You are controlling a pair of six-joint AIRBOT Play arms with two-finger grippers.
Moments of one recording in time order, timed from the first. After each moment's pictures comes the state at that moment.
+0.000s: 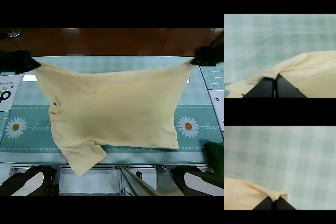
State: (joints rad) left arm 0.09 -1.11 1.36 1.12 -1.17 -1.43; right arm -0.07 -1.31 1.65 -1.36 1.29 1.42
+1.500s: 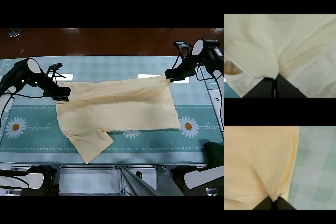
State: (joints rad) left arm -0.03 -1.56 1.27 1.29 -1.29 -1.41; right arm -0.01 -1.71 1.65 -1.56 1.32 1.45
